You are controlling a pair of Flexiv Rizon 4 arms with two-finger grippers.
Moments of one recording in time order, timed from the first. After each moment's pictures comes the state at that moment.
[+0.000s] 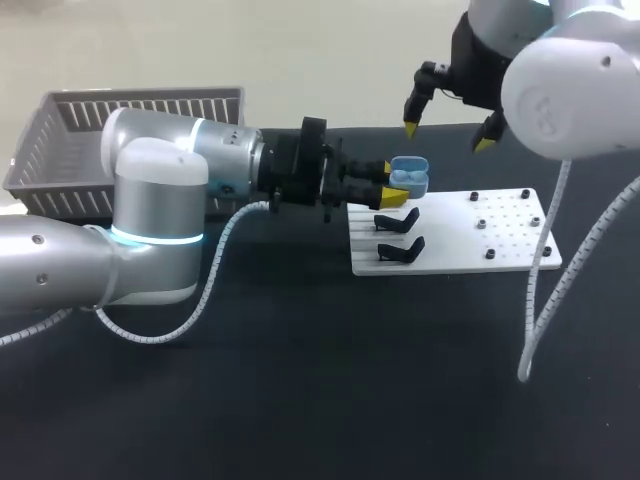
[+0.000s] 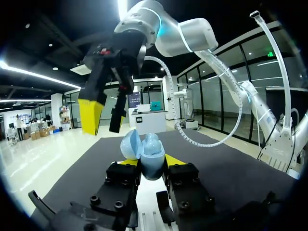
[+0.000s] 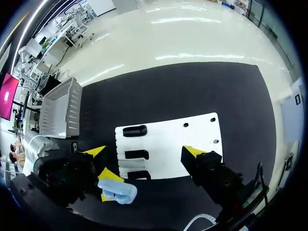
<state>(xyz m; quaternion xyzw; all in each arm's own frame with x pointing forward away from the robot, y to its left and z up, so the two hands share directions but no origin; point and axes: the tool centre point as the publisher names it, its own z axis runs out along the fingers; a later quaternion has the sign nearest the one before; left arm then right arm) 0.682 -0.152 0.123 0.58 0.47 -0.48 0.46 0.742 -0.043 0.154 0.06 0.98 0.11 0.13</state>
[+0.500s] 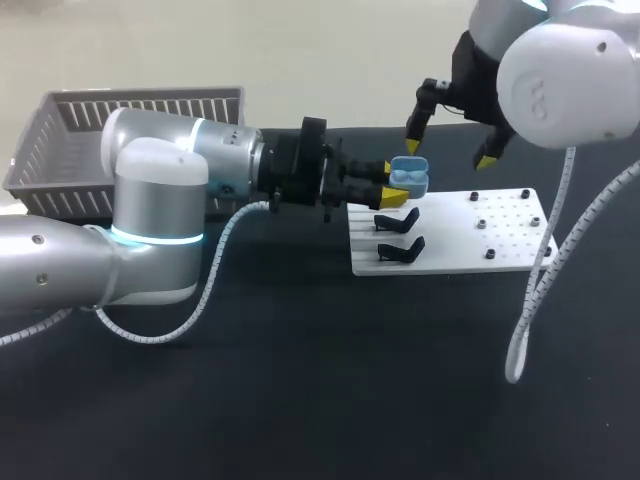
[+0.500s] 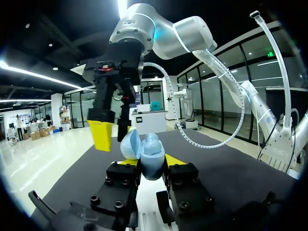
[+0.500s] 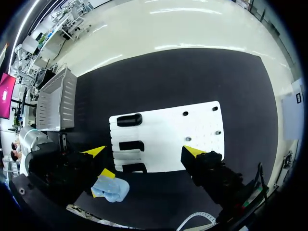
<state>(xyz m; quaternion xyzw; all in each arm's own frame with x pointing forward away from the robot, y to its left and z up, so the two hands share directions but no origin) 0.682 -0.152 0.123 0.58 0.47 -0.48 0.46 0.725 -0.048 0.134 0.06 0.99 0.11 0.08</state>
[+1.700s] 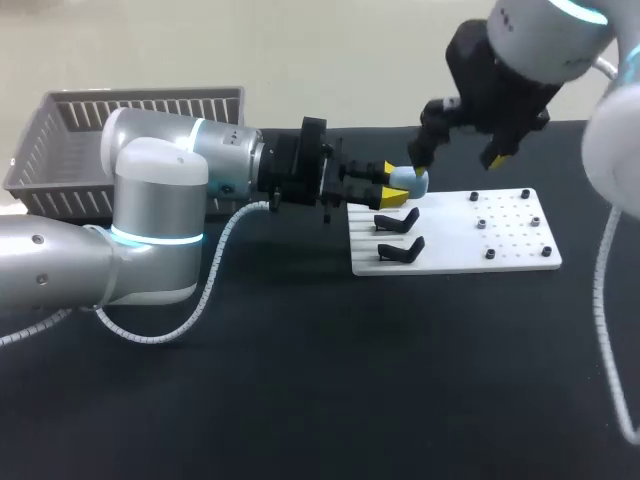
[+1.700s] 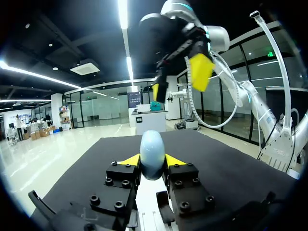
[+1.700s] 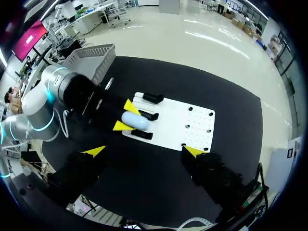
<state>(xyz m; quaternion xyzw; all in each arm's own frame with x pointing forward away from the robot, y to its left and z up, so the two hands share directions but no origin) 0.682 -0.152 0.123 0.58 0.47 -0.48 0.46 0.625 -0.034 0.200 -0.14 0.98 0.08 0.16</state>
